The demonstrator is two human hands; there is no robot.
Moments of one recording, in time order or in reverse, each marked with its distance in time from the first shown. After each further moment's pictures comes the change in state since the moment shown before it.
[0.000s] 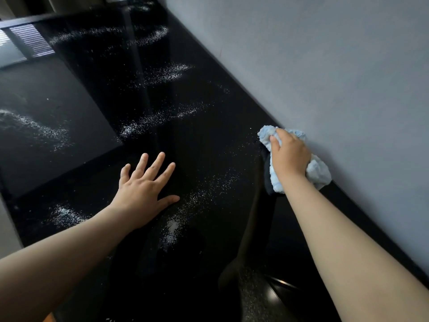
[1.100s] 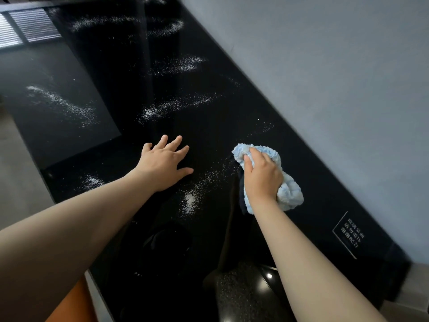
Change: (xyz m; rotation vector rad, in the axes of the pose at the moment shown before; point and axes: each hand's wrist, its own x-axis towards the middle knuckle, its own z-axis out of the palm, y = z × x) left_hand -0.003 0.000 -0.032 0.010 -0.077 0.040; right_hand -0.120 -0.079 -0.017 0.056 -0.020 -0.014
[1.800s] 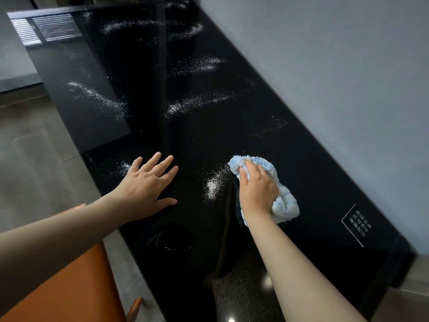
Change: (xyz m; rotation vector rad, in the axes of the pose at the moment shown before) left_hand -0.110 -0.058 0.020 0.138 -0.031 0.125; right_hand -0.073 -0.048 -0.004 0.019 0.002 -0.003
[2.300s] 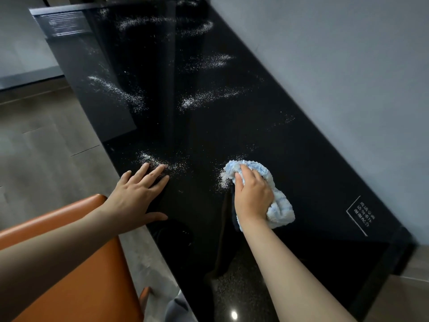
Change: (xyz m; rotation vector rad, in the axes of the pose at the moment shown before) left_hand -0.057 -0.029 0.039 -0.017 -0.043 -0.037; right_hand -0.048 -0.035 -0.002 0.014 0.005 0.002
